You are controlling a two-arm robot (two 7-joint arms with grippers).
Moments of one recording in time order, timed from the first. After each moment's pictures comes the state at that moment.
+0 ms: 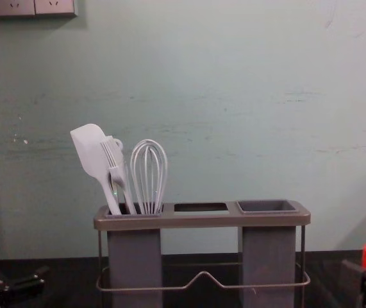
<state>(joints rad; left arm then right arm) -0.20 0.60 0.45 -1.41 -0.25 -0.12 0.03 -0.18 0.64 -0.29 -1.80 0.47 -0.25 0.27</state>
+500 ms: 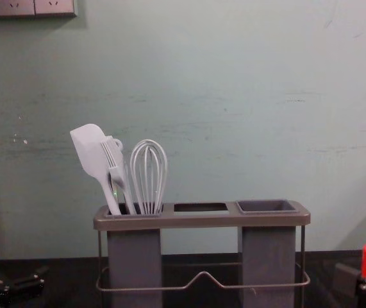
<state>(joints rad) -0.20 0.60 0.45 -1.41 -0.25 -0.12 0.03 -0.19 0.61 -0.27 -1.80 0.45 -0.23 0.29</state>
